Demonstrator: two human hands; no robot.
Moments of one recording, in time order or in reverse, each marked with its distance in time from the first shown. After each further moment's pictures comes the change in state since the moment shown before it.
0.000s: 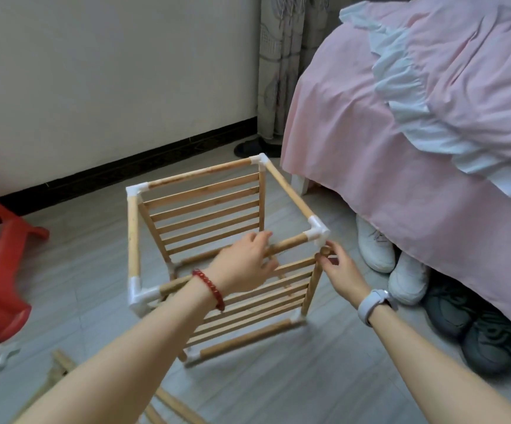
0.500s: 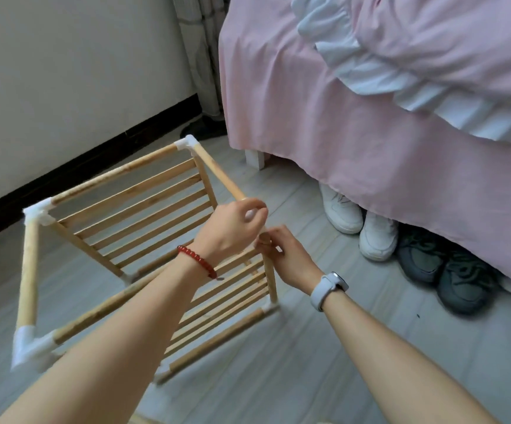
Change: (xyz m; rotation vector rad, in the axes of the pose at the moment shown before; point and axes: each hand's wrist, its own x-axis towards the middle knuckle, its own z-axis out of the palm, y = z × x) left_hand 0.103 0.056 0.034 -0.128 0.198 0.169; right_hand 0.018 0.022 -0.001 0.010 -0.035 -0.192
